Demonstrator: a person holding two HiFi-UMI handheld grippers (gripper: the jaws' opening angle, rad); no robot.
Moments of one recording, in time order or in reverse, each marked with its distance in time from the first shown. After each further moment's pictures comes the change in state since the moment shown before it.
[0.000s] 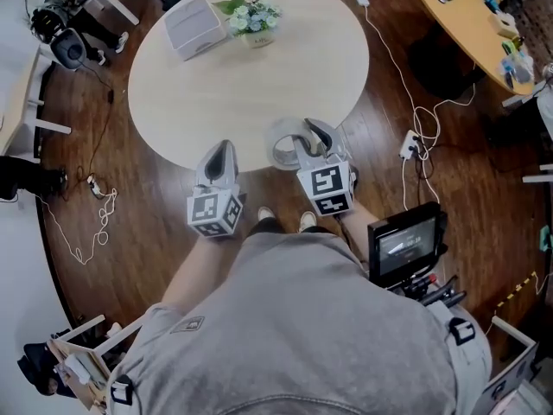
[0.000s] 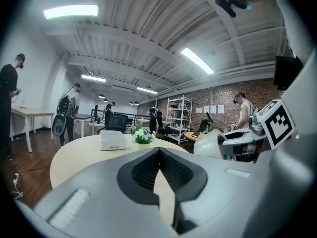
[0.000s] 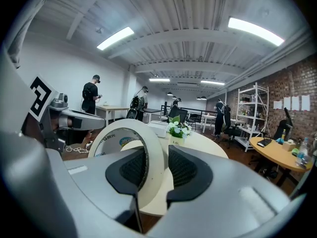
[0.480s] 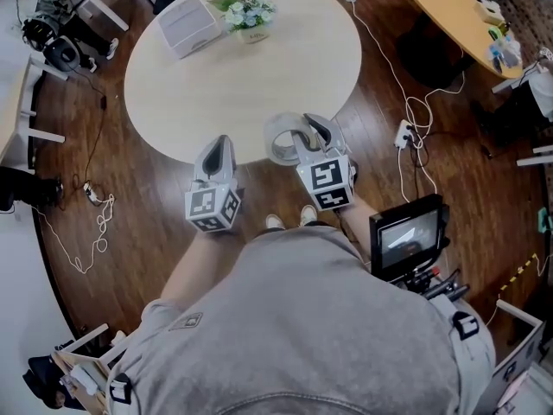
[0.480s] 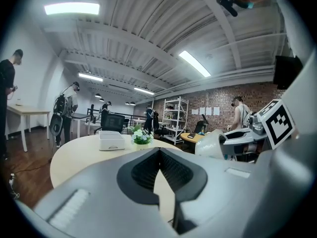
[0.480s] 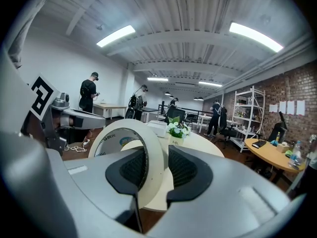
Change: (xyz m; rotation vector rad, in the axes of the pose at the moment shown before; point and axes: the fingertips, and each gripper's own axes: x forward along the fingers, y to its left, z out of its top) left arm -0.020 0.008 0.005 -0.001 -0.013 -0.052; right arm -0.019 0.020 0.007 -0.017 0.005 -0.046
